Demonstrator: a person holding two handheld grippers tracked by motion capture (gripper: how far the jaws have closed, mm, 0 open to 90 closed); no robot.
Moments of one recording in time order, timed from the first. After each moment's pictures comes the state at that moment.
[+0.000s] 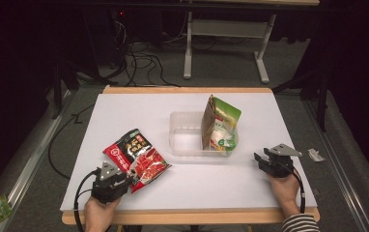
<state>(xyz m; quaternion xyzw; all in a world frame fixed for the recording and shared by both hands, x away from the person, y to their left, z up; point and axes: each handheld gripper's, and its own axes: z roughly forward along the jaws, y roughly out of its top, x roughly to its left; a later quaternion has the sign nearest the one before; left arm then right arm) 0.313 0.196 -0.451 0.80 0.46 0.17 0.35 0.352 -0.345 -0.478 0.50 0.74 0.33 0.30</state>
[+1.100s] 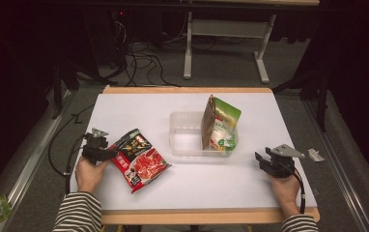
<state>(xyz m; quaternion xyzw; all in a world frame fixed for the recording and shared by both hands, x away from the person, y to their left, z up) 0.434 0.238 -0.460 0.78 0.51 0.18 0.31 0.350 -0.347 -0.477 0.50 0.73 0.34 0.31</state>
